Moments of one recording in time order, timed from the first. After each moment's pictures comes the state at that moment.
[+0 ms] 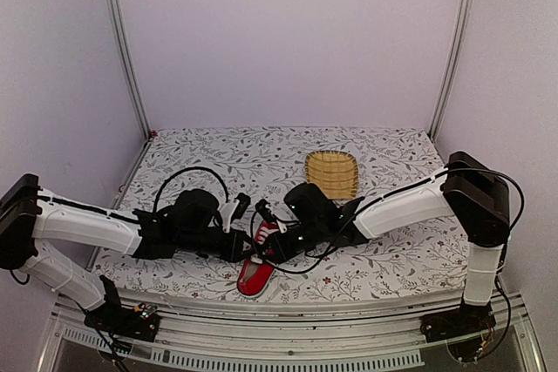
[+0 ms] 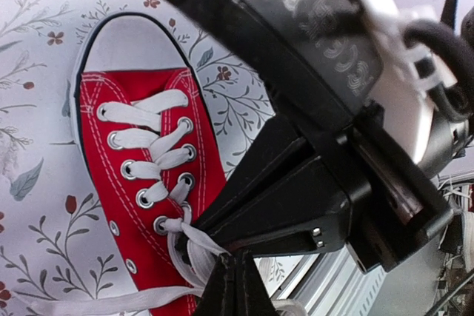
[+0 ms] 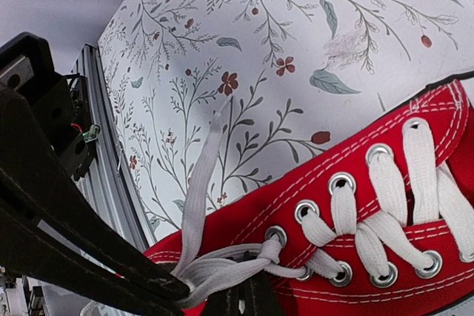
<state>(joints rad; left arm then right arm) -0.97 1.38 0.58 0.16 0.17 -0.64 1.06 1.97 1.13 0.11 -0.36 0.51</state>
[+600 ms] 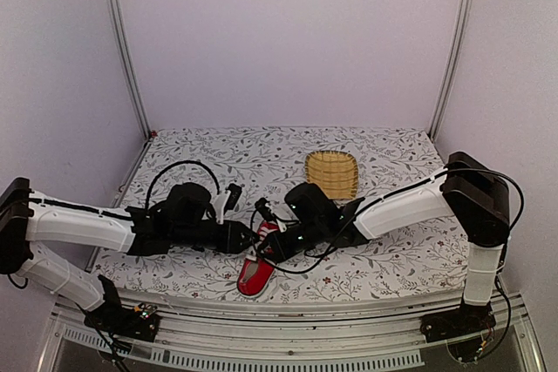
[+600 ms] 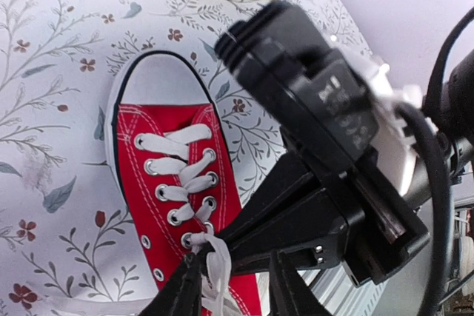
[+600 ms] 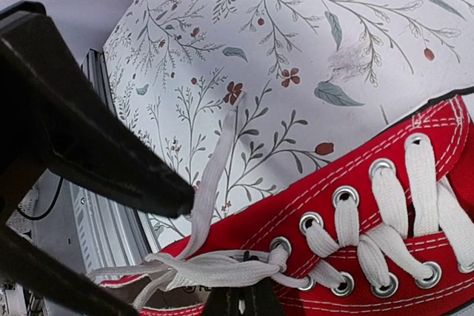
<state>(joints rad) -0.93 1.33 0.58 0.16 0.13 -0.66 1.06 1.97 1.13 0.15 -0.36 0.51</state>
